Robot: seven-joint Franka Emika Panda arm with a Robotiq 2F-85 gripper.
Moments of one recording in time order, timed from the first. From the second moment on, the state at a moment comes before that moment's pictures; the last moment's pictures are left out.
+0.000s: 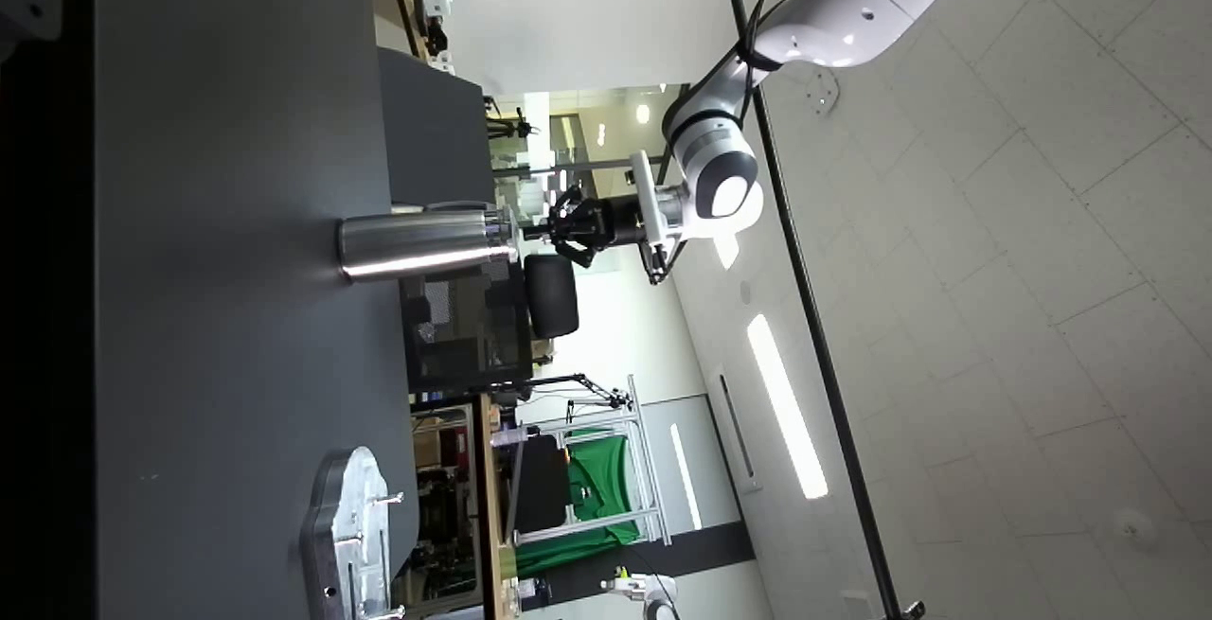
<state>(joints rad) -0.32 0.63 -0.13 -1.43 0.06 2.11 -0.37</state>
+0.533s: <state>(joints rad) -0.32 0.64 -0.12 -1.43 0.07 2.11 -0.36</state>
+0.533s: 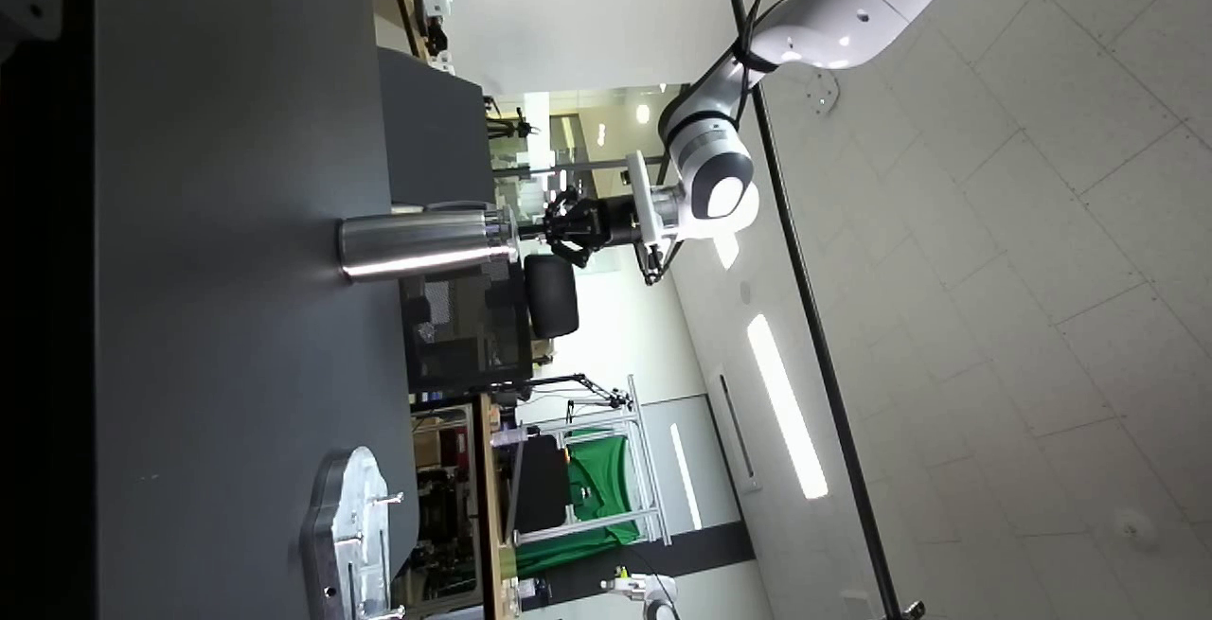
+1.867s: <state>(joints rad) -0.30 0.61 -0.12 -1.36 0.05 2.06 -0.33</state>
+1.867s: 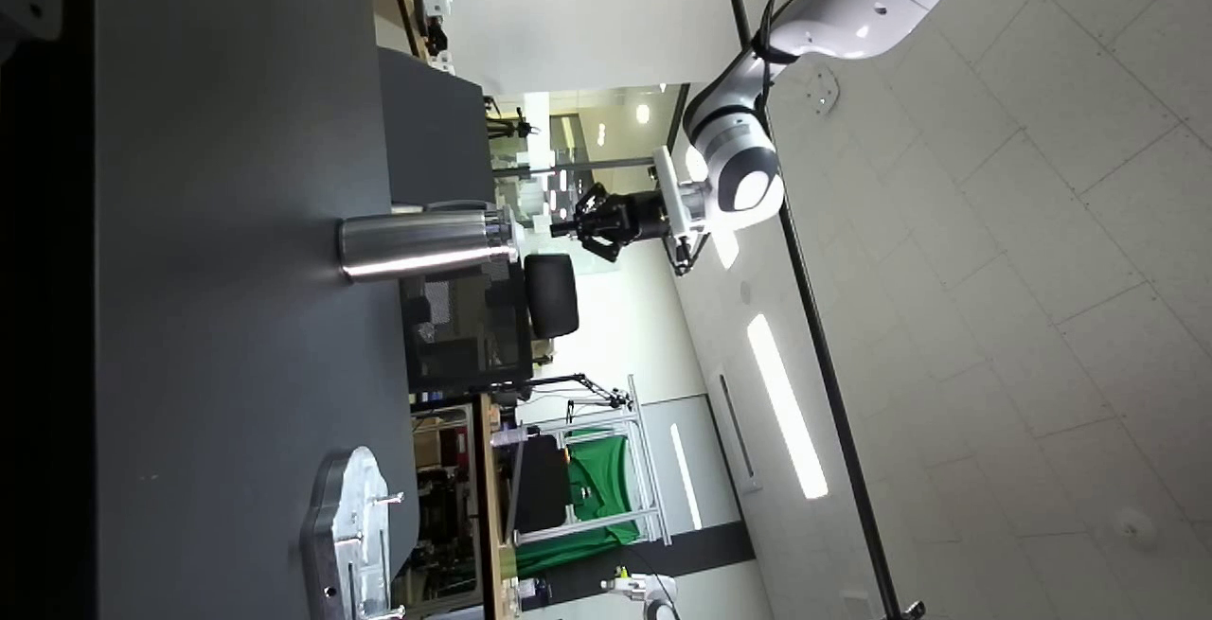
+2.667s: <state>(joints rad) -0.22 0.48 -0.10 -1.35 -0.03 1.75 -0.34</state>
